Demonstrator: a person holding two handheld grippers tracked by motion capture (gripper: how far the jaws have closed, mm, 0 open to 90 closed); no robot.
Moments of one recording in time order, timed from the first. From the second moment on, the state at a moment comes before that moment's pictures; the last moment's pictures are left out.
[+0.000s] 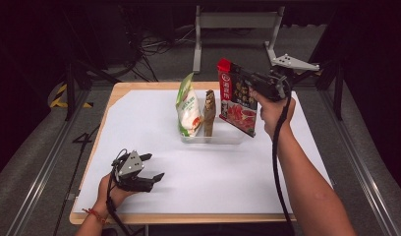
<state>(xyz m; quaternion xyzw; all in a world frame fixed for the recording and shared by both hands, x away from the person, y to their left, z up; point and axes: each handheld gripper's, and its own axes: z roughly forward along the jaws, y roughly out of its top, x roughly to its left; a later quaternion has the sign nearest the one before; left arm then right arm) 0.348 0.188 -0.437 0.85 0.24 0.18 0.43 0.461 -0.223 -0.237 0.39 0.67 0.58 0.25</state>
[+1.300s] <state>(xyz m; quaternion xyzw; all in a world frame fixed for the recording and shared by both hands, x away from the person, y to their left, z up) 0.349 0.188 -0.438 0.85 0.24 0.18 0.43 0.505 -0.207 -0.290 0.40 0.67 0.58 0.25</state>
